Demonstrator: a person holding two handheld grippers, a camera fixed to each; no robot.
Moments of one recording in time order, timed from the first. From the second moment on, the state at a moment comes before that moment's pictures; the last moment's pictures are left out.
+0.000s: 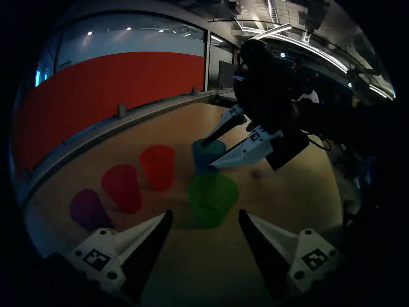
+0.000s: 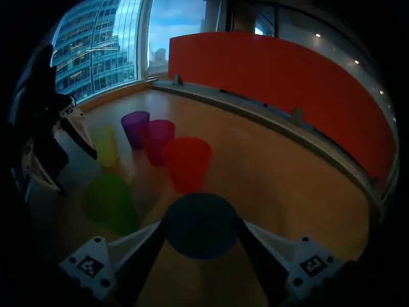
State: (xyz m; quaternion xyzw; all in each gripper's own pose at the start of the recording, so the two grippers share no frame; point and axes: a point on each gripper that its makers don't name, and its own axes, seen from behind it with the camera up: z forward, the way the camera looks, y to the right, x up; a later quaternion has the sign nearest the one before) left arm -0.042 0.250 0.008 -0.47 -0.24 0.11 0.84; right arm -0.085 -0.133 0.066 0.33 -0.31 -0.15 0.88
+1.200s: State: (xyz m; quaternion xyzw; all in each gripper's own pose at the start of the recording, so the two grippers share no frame) left arm -0.062 0.278 0.014 -0.47 -0.25 0.14 0.84; right arm 0.034 -0.087 0.040 0.29 -0.21 -0.11 0.93
